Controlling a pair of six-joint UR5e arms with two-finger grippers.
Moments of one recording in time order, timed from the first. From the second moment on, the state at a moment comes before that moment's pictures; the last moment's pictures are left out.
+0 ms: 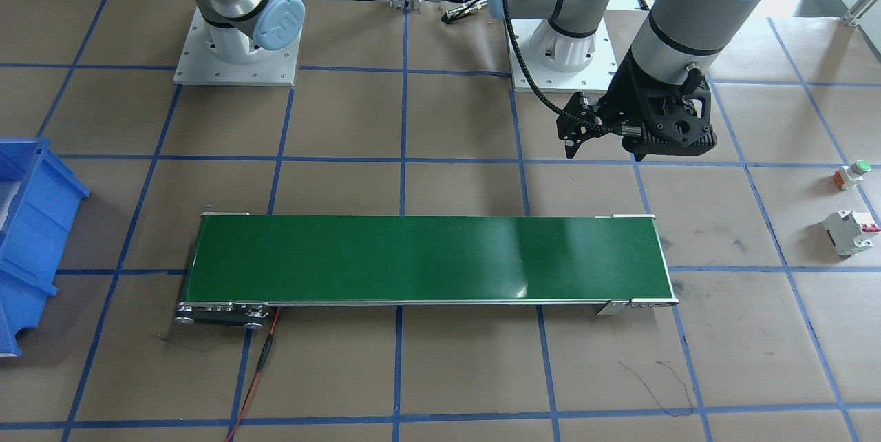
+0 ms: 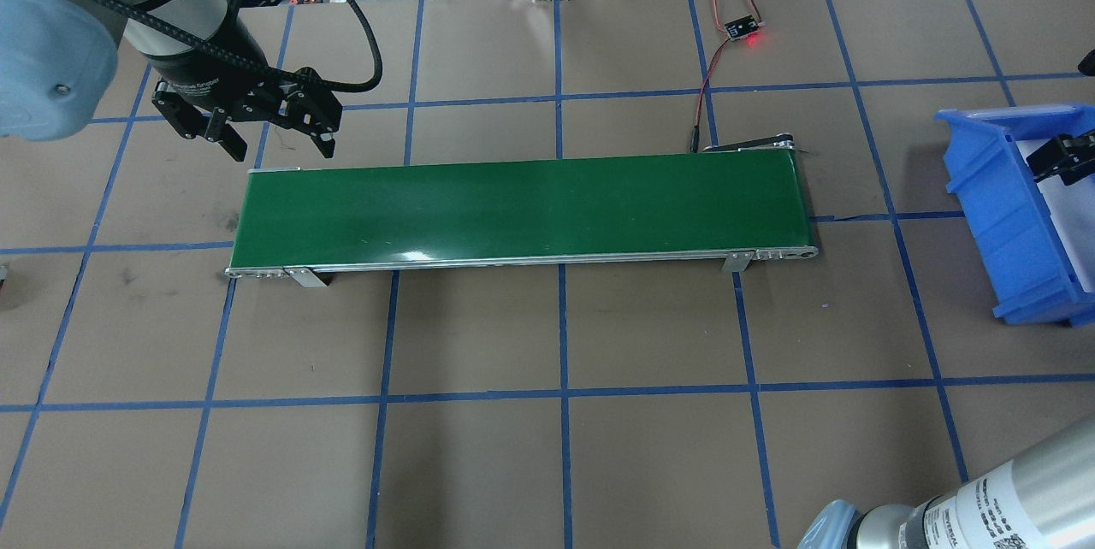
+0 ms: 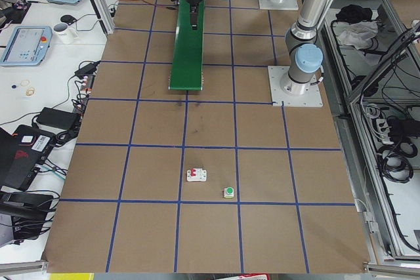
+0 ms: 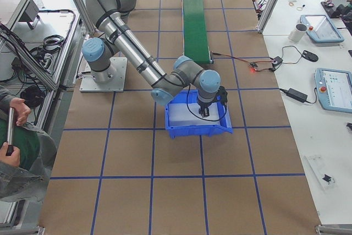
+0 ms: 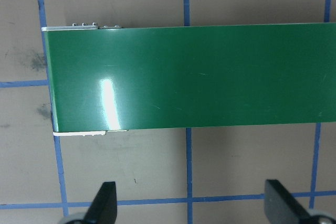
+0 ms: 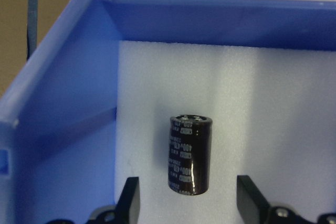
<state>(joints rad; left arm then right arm) -1.52 -1.60 -1.61 -1.52 1.56 0.07 0.84 -1.14 1.65 -2.04 -1.45 -0.84</state>
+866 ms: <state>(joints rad) -1.52 -1.60 -1.61 -1.52 1.56 0.07 0.84 -1.34 1.63 -1.86 -1.48 -0.83</state>
